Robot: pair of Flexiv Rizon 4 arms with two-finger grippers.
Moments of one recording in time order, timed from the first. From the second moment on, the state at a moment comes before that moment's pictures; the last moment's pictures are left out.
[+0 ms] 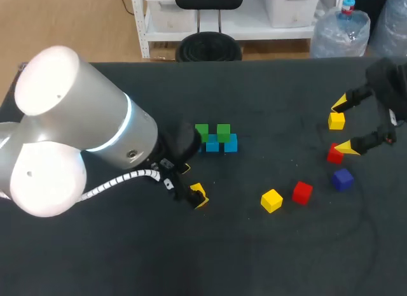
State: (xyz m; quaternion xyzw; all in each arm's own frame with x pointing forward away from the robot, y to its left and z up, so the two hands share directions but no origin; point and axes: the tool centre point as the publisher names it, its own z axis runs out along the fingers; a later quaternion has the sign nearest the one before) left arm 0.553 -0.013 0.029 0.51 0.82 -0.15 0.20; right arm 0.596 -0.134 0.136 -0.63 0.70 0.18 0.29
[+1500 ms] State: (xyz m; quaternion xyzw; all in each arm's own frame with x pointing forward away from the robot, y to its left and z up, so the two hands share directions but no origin) left arm 0.537 0.096 0.050 0.56 0.77 -0.18 0.23; right arm 0.604 -0.116 0.138 -0.61 0.71 0.18 0.30
